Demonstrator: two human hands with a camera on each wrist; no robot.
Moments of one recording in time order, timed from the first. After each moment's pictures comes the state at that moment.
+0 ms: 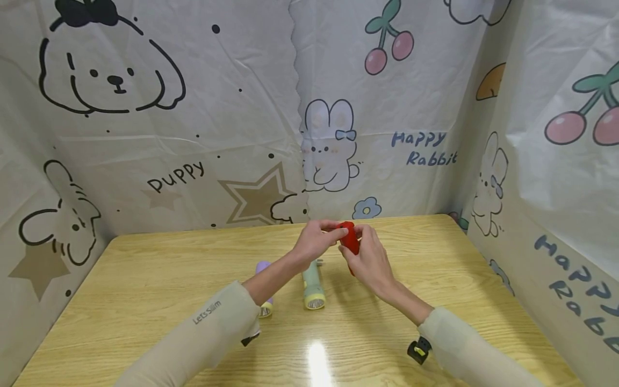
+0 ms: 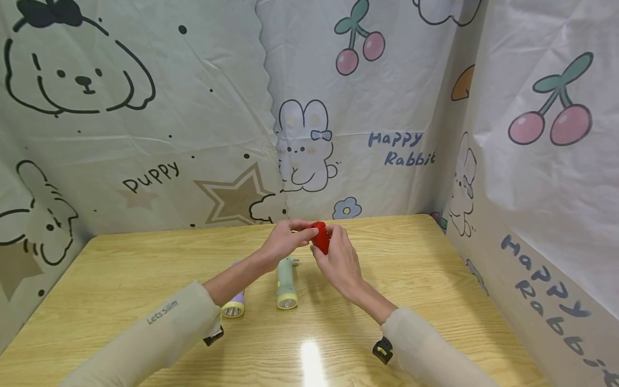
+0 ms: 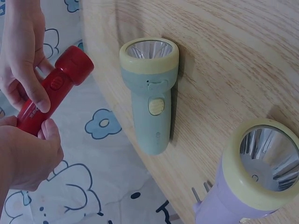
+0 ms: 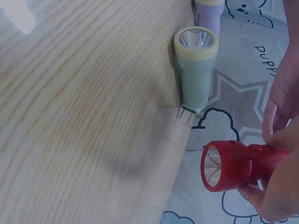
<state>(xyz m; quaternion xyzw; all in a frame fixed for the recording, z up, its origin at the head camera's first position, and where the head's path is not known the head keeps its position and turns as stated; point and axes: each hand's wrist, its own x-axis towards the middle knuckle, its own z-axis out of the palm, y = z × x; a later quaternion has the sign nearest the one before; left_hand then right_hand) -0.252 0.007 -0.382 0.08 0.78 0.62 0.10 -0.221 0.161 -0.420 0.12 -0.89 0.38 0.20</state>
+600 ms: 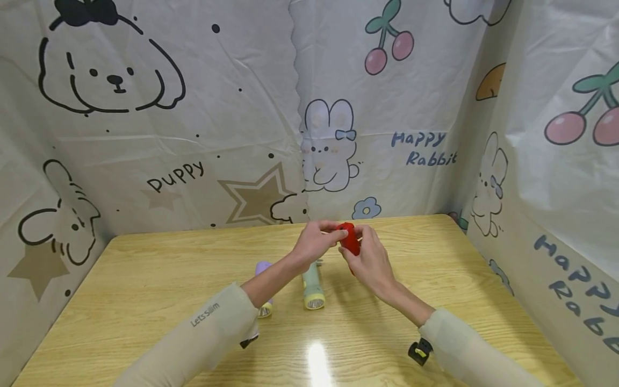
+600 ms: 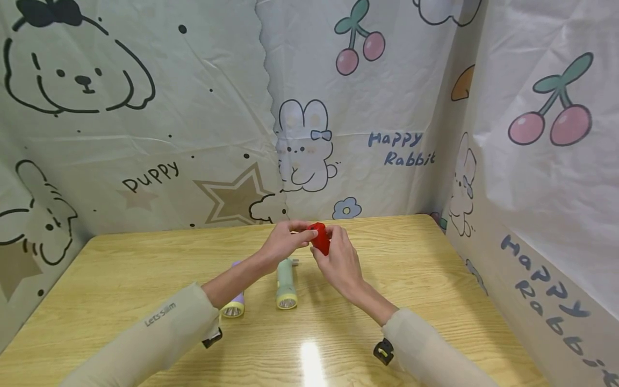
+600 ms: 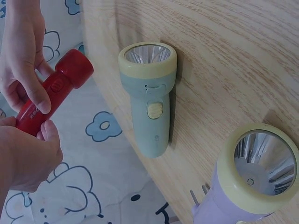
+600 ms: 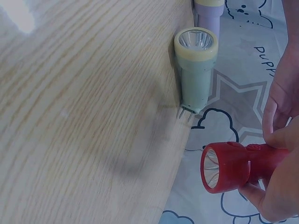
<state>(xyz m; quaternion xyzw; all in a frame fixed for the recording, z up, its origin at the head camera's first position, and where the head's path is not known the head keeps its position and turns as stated) -0.247 0.007 -0.380 0.08 0.78 0.62 0.09 -0.218 0.163 -0.419 0.14 -0.89 0.38 0.21</state>
